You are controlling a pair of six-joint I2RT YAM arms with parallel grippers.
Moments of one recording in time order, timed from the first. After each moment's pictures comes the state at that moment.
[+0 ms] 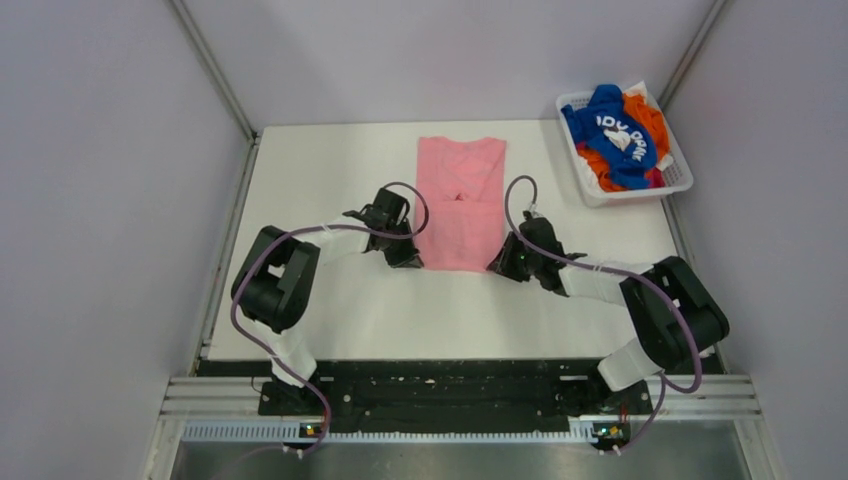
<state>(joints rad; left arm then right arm) -0.47 1.81 1.05 -0.31 0.22 -0.76 0.47 1.51 0.59 0.14 -0.09 0.76</state>
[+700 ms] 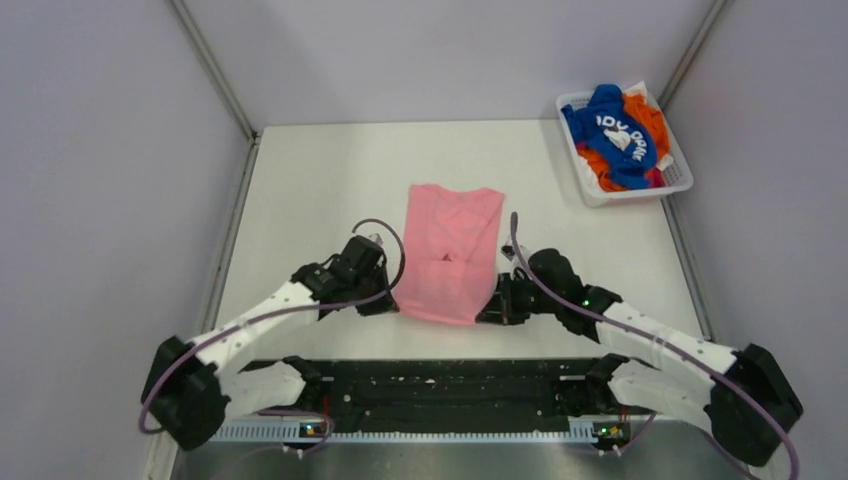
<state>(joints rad) -0.62 1.19 0.70 -0.57 0.08 -0.79 0.69 1.06 0.47 -0.12 -0.37 0.67</state>
